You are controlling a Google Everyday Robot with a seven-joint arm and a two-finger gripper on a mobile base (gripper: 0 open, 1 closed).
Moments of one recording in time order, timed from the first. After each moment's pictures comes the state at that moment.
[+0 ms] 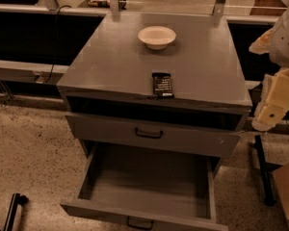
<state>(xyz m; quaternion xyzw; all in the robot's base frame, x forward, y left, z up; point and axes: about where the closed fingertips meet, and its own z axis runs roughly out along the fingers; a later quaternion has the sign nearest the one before) 0.438 -0.217 0.976 -0.60 0.78 -0.03 0.16</state>
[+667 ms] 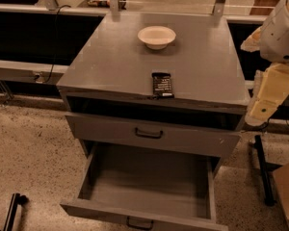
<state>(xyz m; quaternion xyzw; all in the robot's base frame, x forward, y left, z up) 0.448 -0.209 0.975 -0.61 0.78 -0.03 0.16</state>
